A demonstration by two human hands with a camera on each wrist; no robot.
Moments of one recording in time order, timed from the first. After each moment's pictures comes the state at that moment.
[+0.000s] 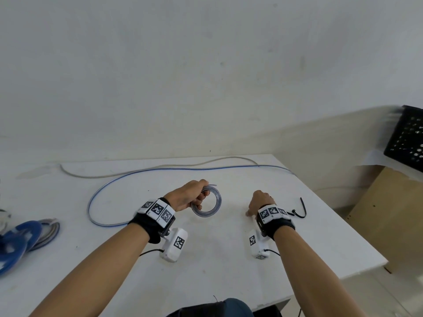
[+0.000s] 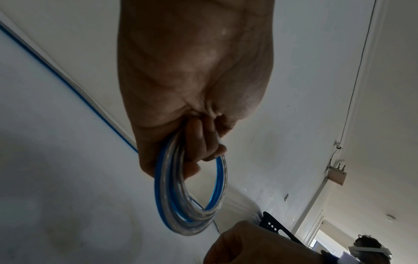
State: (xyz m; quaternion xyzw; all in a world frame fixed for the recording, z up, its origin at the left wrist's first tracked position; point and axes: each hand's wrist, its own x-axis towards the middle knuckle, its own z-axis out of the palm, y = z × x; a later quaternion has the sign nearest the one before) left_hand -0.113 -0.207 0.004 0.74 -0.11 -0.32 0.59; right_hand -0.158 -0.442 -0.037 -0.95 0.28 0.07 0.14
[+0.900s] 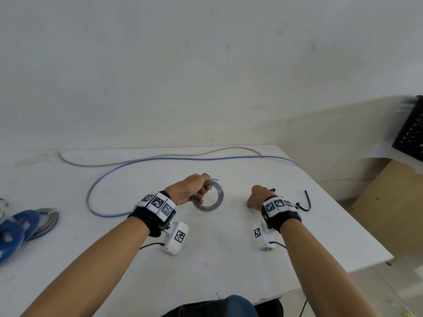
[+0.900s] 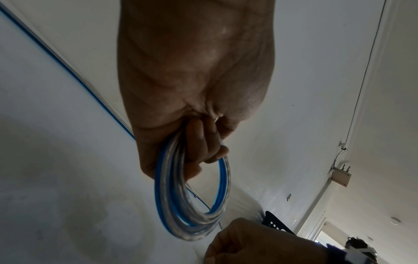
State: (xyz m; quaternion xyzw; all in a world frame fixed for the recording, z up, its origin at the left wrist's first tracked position) left_hand -0.108 -0.207 -0.008 0.74 -0.11 -0.33 0.58; right_hand -0.150 -0.443 -0.041 -0.96 0.21 0.13 0.12
